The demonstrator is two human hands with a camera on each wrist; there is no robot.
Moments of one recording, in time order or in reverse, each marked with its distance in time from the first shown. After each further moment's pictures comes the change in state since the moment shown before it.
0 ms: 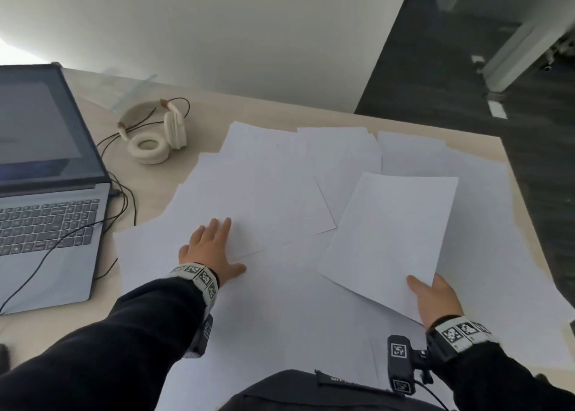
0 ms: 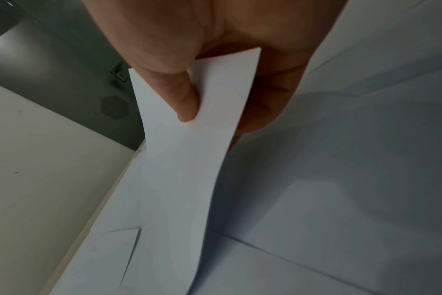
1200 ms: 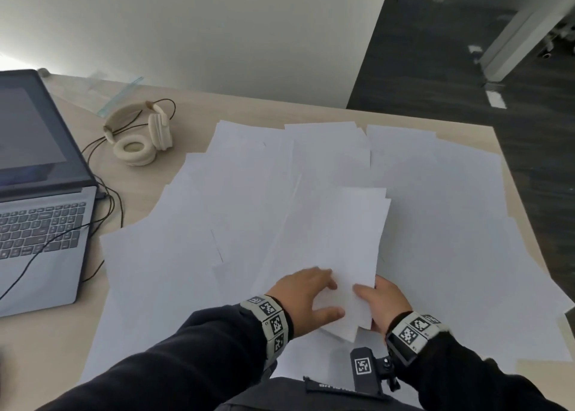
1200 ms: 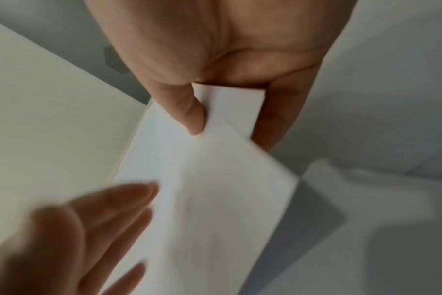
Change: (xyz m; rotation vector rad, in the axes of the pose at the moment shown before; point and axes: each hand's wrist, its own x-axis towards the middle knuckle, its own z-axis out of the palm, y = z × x) left_hand -0.081 0.142 0.042 -0.181 -0.249 0.643; right_hand -0.028 0.004 0.041 0.004 -0.357 0.087
